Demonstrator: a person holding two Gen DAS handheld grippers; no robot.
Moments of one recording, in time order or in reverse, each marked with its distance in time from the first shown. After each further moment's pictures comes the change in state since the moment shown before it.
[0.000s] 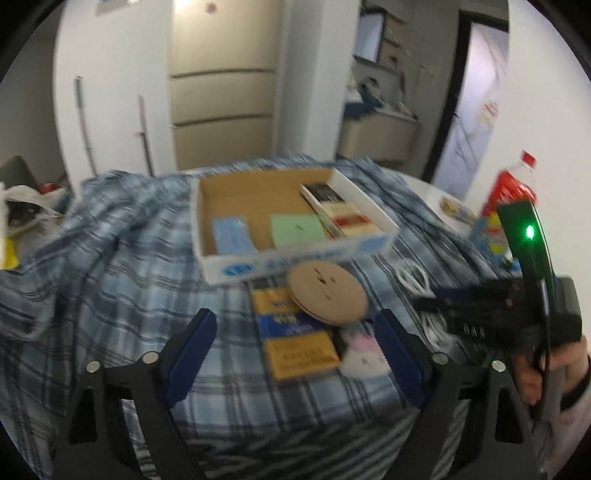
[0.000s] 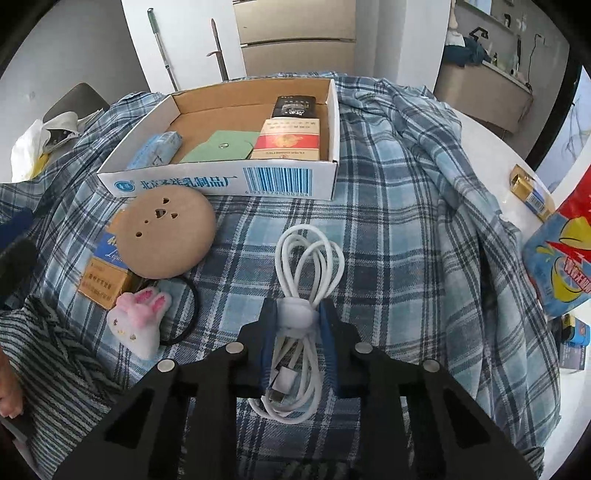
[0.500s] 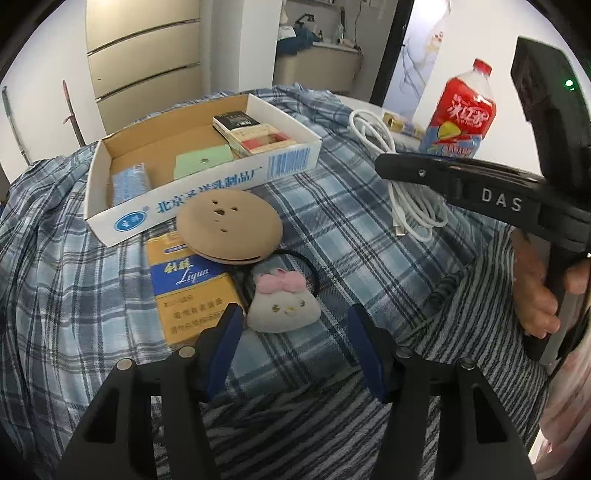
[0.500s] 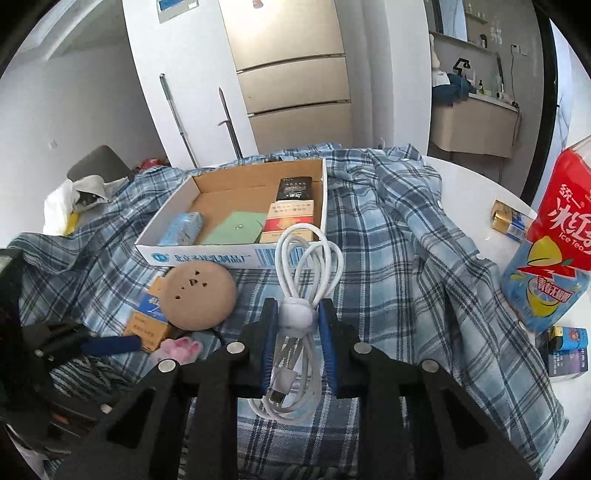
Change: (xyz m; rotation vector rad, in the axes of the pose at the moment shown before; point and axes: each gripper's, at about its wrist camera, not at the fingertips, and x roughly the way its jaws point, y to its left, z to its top) left arm 0.042 -0.056 -0.020 0.166 0.235 -0.139; right arm -0.051 -0.016 -0.001 0.055 -0.261 0.077
